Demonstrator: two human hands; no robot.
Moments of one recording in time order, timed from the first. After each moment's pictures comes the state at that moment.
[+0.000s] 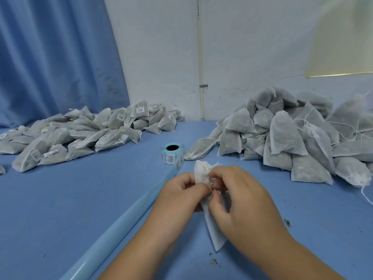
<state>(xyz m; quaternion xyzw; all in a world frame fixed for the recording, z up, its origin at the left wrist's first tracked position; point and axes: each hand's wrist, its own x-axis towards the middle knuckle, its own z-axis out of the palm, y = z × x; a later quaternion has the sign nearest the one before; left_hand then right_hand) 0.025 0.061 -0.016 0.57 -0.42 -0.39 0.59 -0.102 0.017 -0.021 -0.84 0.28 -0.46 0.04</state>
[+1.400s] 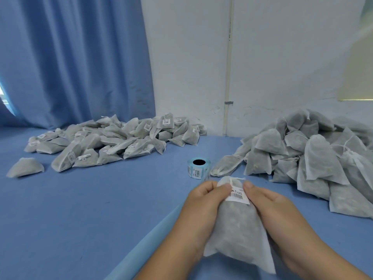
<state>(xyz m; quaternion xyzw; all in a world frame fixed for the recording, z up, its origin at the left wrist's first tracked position) 0.045 0.061 -0.007 0.51 -0.35 -0.44 0.65 -0.081 0.001 -0.009 -0.62 0.35 -0.36 0.60</state>
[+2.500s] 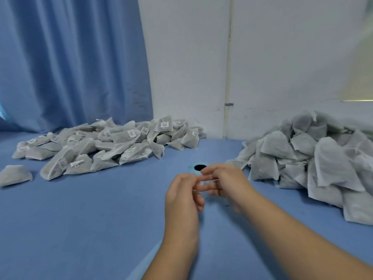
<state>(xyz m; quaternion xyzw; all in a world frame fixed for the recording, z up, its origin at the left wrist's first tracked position) 0.089 0.029 -0.018 0.48 -0.26 -0.26 0.80 0.037 -0.084 -0.005 -0.61 0.35 -0.33 0.62</state>
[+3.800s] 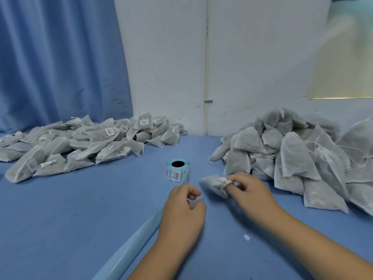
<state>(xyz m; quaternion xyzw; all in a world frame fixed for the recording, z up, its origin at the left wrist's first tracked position) 0.065 0.011 -0.054 0.69 -0.48 -0.09 0.53 -0.075 -0.100 -0.042 -0.80 0.35 -0.40 0.30</state>
